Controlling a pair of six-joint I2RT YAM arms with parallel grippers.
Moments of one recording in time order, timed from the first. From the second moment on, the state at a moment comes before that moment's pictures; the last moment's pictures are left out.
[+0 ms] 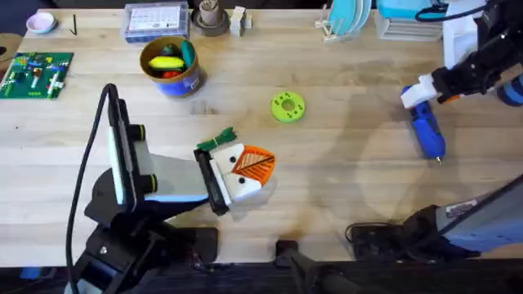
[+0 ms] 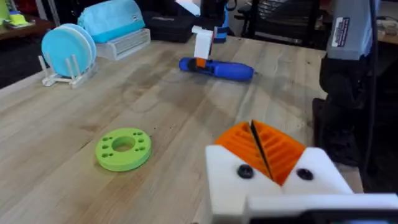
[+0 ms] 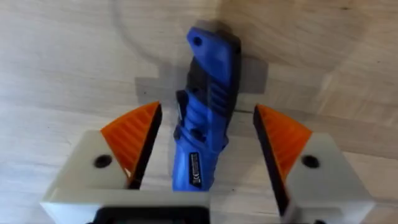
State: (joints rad) left arm -0.43 0.01 0.01 -0.06 0.76 0.00; right arm -0.39 1.79 1.33 -1.02 -0.02 -0.57
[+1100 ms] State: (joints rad) left arm -0.43 0.01 0.01 -0.06 0.76 0.00; right arm -0.39 1.90 1.33 -0.97 -0.02 -0.58
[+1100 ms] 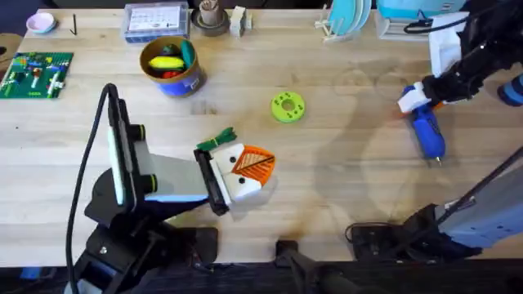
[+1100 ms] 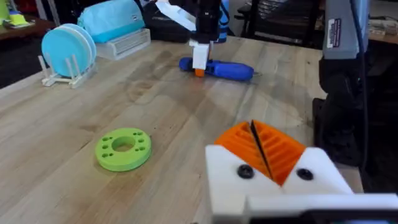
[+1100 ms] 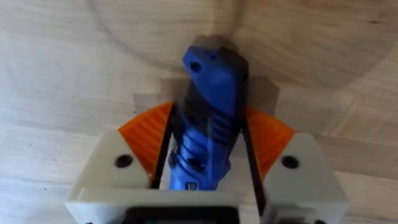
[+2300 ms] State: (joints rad) left arm -0.43 0.01 0.01 -0.06 0.76 0.00; right arm -0.39 1.72 1.35 -1.04 -0.12 -0.59
